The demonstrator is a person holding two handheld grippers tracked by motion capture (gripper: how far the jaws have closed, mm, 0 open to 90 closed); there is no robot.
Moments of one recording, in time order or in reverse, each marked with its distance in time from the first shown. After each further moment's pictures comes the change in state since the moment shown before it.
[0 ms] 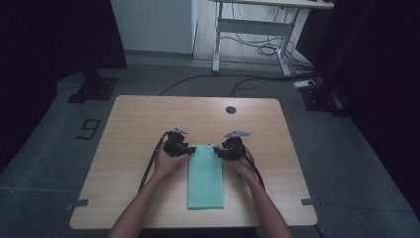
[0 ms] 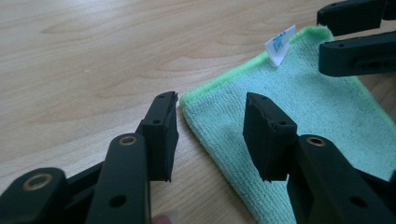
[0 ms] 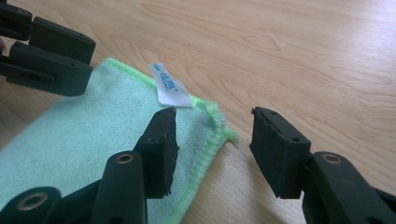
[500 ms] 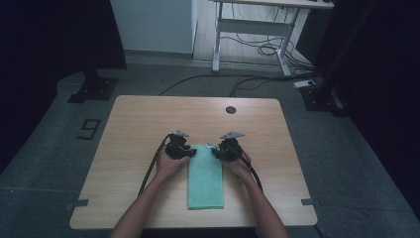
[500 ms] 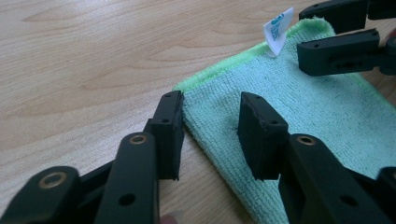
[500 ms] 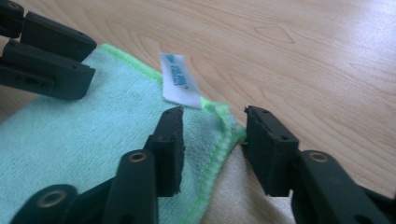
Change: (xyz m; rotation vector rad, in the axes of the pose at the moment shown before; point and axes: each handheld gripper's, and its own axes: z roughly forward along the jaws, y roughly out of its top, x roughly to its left) left arm -0.005 -0.006 0.005 -0.008 0.011 0.013; right arm 0.009 -0.003 0.012 0.019 -0.024 -0.044
